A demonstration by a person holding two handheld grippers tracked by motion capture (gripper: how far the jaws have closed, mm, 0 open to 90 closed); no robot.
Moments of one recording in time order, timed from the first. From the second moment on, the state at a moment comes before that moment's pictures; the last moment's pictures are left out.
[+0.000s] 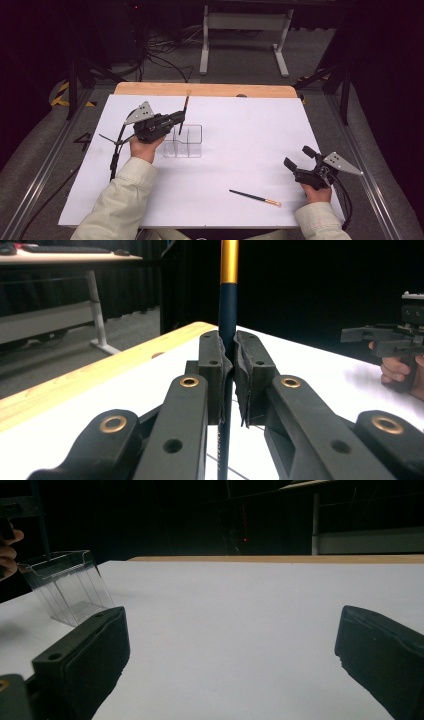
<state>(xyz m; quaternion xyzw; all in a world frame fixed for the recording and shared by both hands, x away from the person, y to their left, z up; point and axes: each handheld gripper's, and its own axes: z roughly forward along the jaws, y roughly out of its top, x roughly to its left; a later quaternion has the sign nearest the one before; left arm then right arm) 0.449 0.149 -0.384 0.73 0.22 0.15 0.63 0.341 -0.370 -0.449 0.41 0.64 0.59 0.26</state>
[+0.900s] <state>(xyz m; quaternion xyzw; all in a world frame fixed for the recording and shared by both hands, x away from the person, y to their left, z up) 0.448 0.150 -0.402 0.75 0.23 0.13 0.61 0.342 -0.370 -0.449 0.41 0.64 0.60 0.26</state>
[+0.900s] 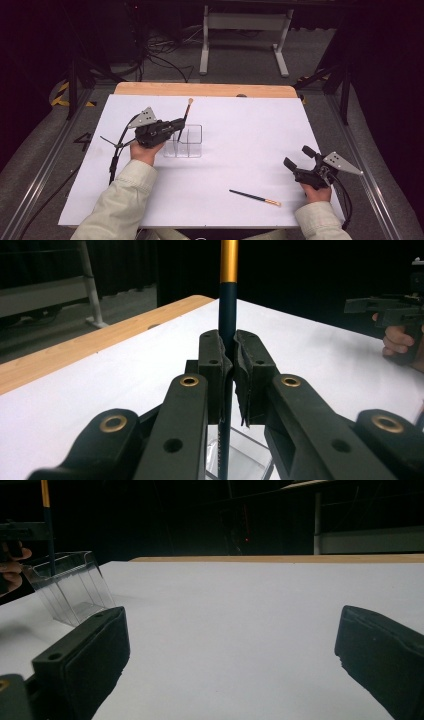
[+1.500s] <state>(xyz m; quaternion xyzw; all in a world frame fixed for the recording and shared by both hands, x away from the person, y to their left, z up) 0.447 0.149 -0.405 0.76 0.23 0.13 0.59 0.341 -0.370 -0.449 0.41 0.64 0.60 0.26</state>
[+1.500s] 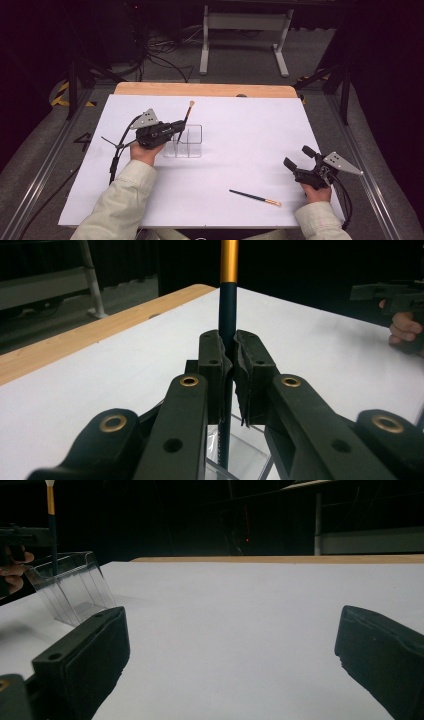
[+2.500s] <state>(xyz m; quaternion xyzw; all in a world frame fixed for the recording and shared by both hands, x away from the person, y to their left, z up) 0.429 0.158 -0.384 0.76 0.22 0.09 0.61 0.337 -0.371 -0.444 0.40 0.65 0.60 0.25</state>
